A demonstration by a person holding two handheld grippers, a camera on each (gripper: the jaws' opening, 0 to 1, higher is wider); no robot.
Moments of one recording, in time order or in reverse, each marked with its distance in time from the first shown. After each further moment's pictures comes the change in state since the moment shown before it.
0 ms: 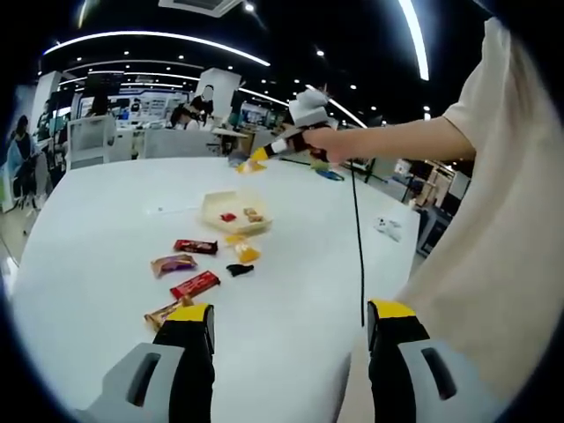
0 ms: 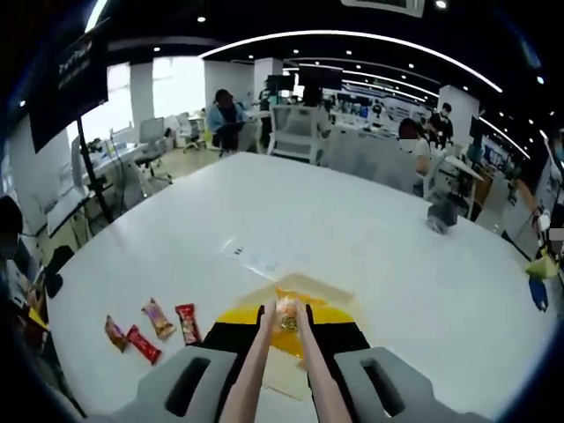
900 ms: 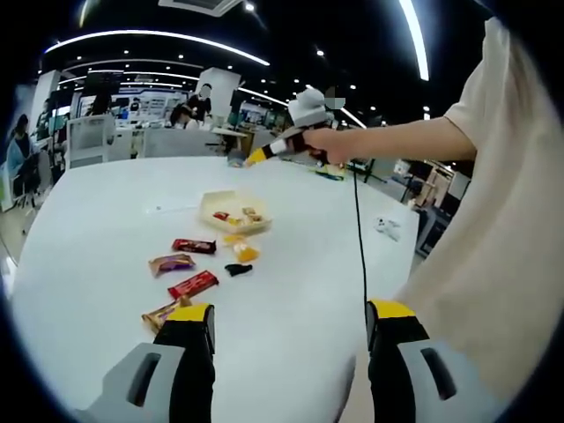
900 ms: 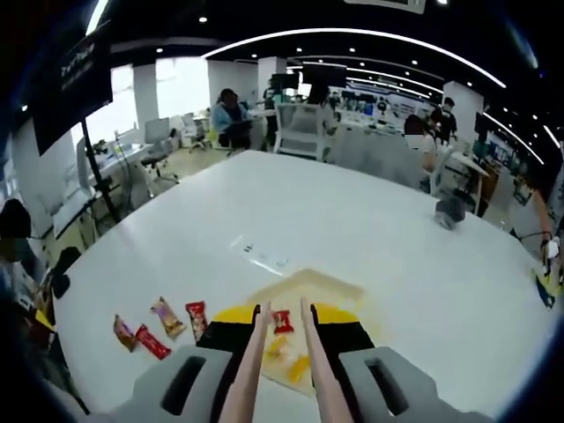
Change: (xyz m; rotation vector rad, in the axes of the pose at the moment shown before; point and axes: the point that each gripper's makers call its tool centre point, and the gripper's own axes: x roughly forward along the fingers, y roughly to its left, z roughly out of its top) left arm 0.003 0.000 -0.001 -0.003 0.001 -0.006; right arm 0.001 0.018 -0.012 0.026 0.011 0.046
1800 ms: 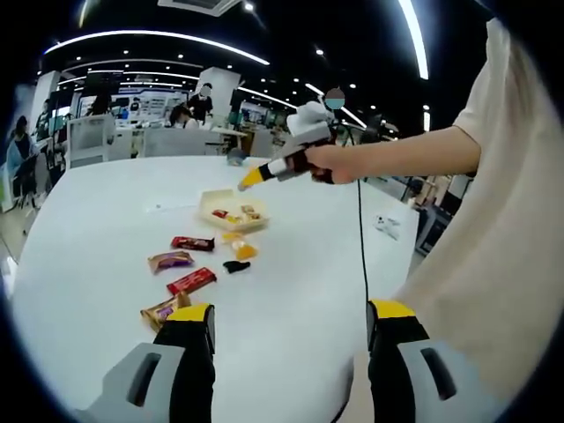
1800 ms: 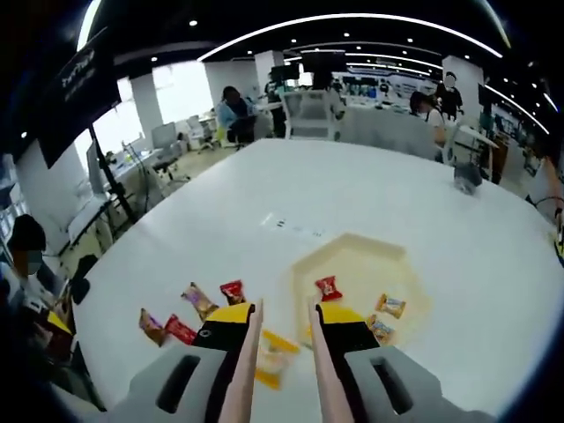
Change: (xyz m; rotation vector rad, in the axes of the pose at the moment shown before) left arm -0.003 -0.005 -0.005 0.003 0.004 0.003; right arm 0.000 0.052 -0.046 0.087 0.036 0.079
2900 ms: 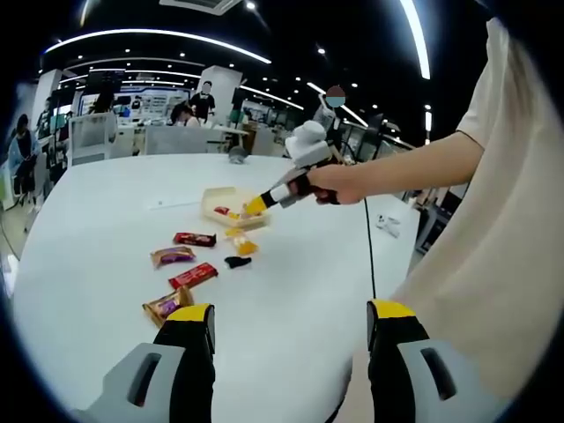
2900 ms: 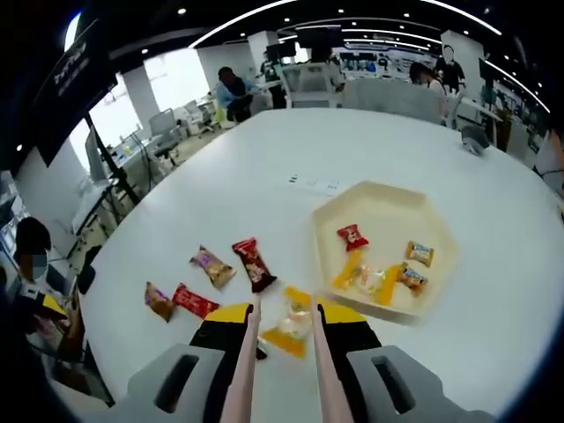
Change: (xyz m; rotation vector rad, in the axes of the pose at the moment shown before) left arm -0.006 0.000 -0.004 -0.006 0.007 0.007; right arm 0.014 0.023 -0.060 0.070 0.117 0.032
